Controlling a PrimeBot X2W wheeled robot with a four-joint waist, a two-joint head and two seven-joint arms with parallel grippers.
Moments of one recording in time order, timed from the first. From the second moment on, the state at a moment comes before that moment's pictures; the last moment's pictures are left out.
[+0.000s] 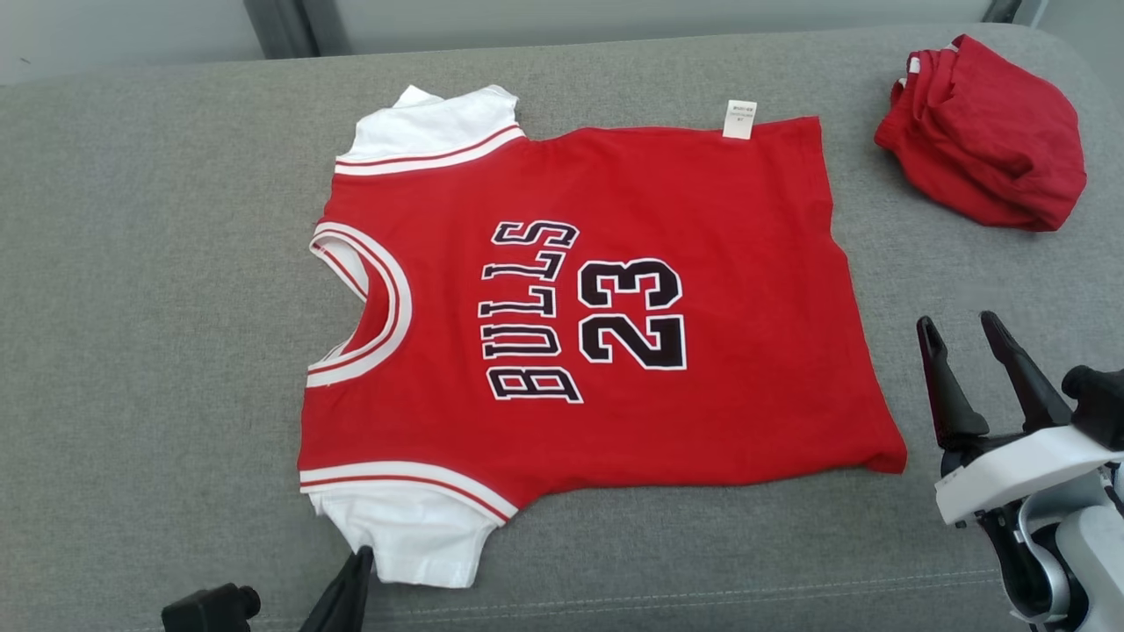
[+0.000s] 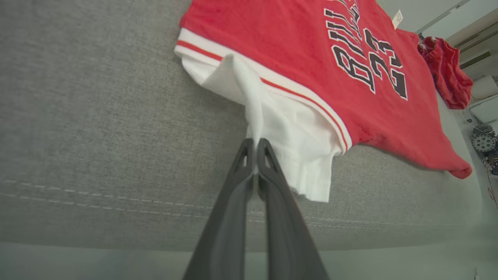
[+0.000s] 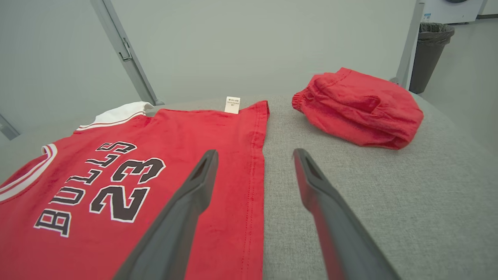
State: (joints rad) left arm 0.22 0.12 -0.25 0.05 -0.76 -0.10 -0.03; right arm -0.04 -0.44 0.34 0.09 0.60 -0.10 -0.25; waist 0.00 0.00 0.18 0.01
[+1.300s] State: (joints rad) left arm 0.17 0.15 -0.23 -0.26 -0.81 -0.11 -0.04; right arm 0.00 -0.39 0.46 0.27 0.70 0.06 -0.17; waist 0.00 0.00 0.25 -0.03
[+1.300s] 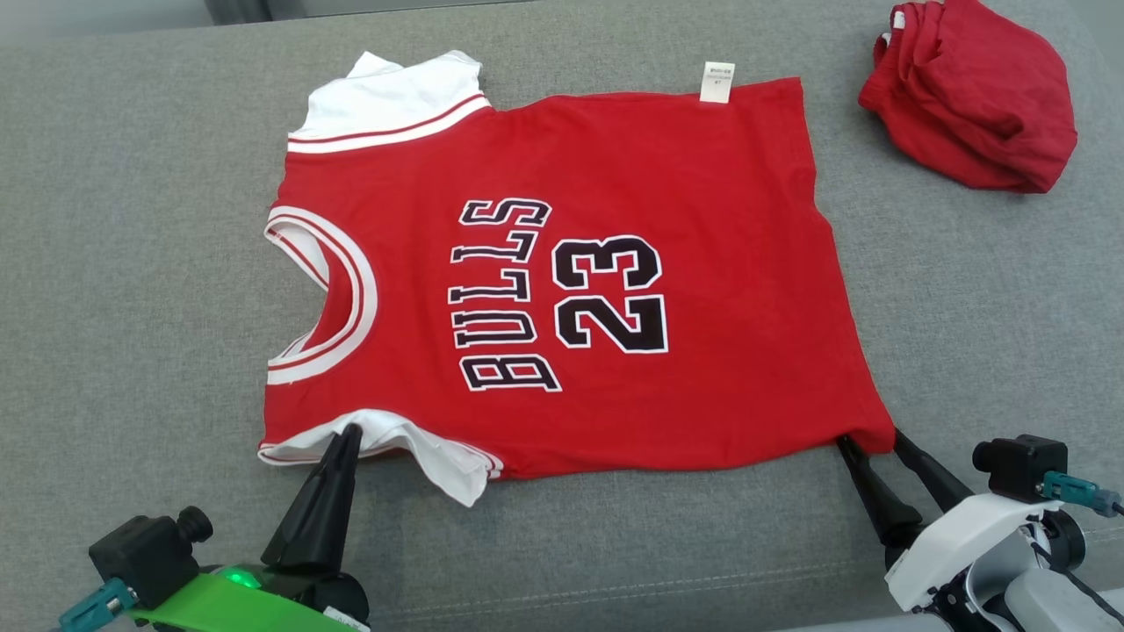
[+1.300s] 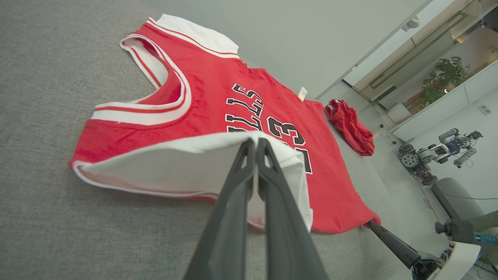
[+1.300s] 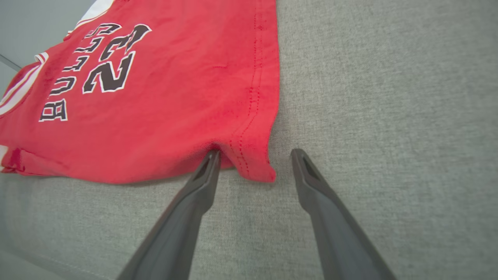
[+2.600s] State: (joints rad) left arm 0.17 0.16 -0.13 -0.30 -0.86 -0.09 -0.07; right arm -0.06 -0.44 0.50 0.18 0.87 0.12 -0.05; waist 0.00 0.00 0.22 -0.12
